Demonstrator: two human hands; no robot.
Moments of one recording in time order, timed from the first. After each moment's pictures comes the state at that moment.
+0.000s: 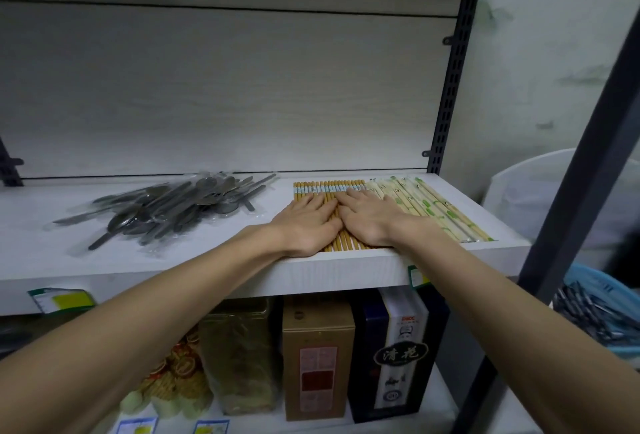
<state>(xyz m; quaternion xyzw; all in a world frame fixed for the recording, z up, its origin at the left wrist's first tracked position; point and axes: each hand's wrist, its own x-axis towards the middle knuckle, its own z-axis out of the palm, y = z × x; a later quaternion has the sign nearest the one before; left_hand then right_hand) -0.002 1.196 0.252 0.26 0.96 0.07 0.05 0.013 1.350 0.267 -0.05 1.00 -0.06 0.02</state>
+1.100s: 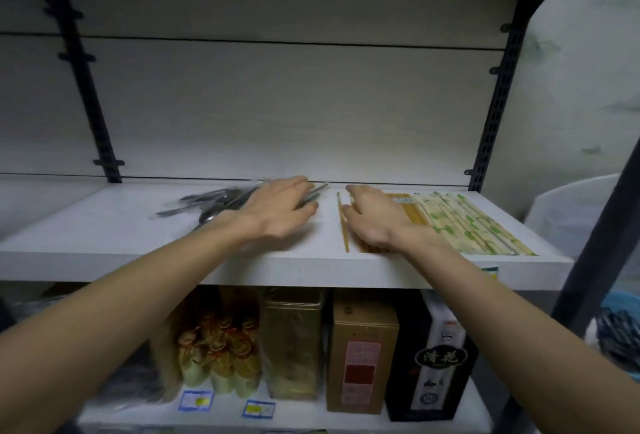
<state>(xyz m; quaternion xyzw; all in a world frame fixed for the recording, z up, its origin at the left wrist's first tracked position) 0.026 1.061 0.300 0.22 0.97 0.05 -0.13 0.032 1.267 0.287 -0.12 0.98 -0.12 -0.13</state>
